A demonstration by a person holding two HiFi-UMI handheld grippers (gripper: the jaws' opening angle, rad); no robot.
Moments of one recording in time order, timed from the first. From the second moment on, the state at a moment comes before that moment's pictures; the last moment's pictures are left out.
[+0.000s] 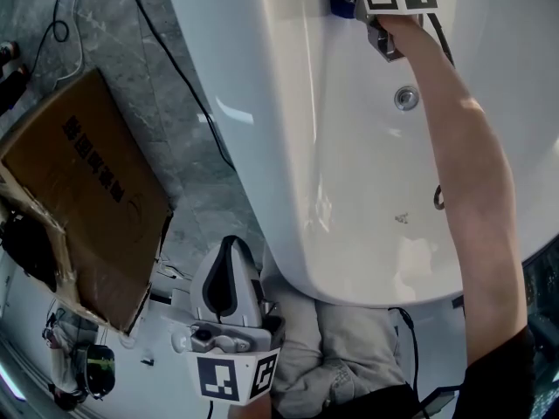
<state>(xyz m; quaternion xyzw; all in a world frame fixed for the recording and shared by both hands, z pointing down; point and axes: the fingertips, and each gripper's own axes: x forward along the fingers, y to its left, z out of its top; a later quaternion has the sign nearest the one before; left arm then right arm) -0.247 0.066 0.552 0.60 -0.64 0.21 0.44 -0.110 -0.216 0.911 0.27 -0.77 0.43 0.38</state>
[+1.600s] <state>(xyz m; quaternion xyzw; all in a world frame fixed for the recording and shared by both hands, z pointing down) -0.206 0.047 0.470 0.61 -0.65 0.17 0.42 -0.182 -0.157 0.568 0.08 -0.88 0.46 0.06</state>
